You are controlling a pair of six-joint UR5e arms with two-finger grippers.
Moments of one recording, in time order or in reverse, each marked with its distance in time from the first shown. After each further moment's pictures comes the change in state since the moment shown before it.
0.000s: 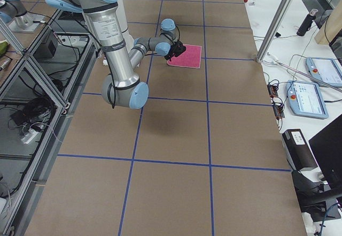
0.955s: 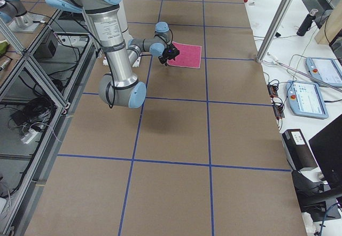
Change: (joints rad) left arm 0.010 0.002 -0.005 0.001 0.009 -0.002; right arm -0.068 -0.008 -0.001 -0.085 -0.081 0.059
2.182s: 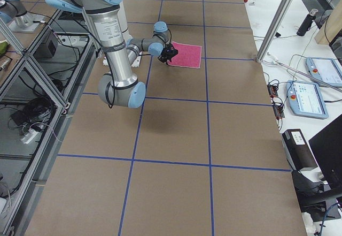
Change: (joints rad) left arm 0.001 -0.003 -0.008 0.000 0.002 -0.044; right arm -0.014 -0.001 0.008 -0.001 -0.004 0.001
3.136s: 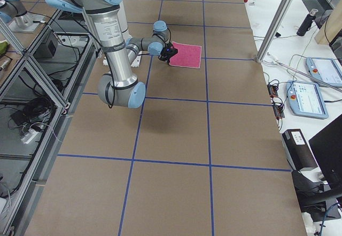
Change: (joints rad) left arm 0.001 -0.008 -0.001 0.001 0.000 -0.003; right arm -0.003 -0.004 0.014 0.000 -0.003 0.001
